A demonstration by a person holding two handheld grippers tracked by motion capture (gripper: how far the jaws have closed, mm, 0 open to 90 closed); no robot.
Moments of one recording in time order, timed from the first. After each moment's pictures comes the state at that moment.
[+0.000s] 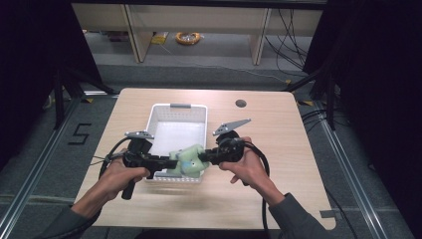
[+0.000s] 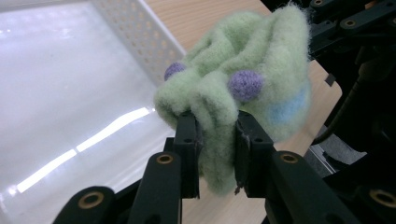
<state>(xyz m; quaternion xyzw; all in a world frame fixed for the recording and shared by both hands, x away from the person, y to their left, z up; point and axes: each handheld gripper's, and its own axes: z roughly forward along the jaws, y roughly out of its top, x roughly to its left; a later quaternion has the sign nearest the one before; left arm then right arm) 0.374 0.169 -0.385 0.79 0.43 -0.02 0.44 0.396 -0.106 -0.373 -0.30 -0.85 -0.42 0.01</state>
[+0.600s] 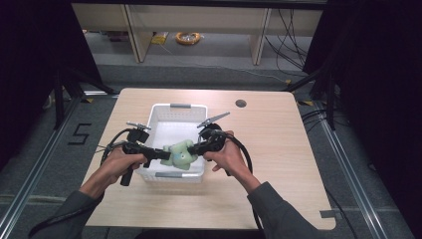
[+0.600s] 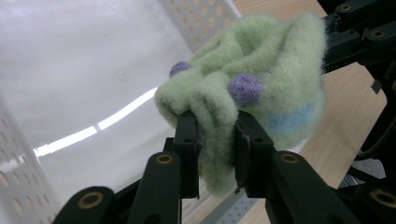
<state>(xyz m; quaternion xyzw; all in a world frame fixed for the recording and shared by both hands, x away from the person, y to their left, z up) 0.422 0.189 -0.418 0.79 0.47 -0.04 0.40 0.441 -0.068 -0.405 -0.33 -0.86 -0.39 0.03</state>
